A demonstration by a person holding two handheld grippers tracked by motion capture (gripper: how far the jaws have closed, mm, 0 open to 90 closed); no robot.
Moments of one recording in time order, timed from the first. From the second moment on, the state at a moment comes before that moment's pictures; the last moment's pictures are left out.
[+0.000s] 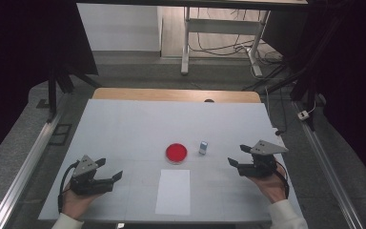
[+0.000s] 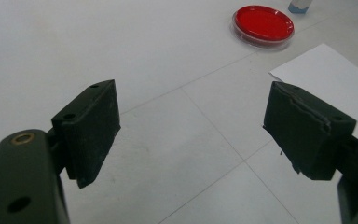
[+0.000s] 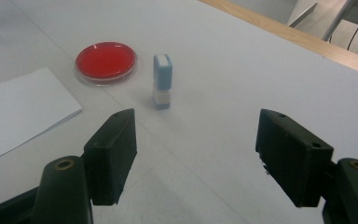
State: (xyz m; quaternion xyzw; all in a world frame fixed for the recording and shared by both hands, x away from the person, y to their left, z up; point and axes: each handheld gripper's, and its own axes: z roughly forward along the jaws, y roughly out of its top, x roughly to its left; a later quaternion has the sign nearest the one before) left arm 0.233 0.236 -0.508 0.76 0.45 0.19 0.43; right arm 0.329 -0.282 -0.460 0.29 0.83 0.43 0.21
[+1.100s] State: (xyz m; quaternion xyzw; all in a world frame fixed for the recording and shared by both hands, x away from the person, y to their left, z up) left arm 0.236 0.234 -0.513 0.77 0.45 0.19 0.42; right arm 0.383 -0.209 -0.470 0.26 0.86 0.41 0.15
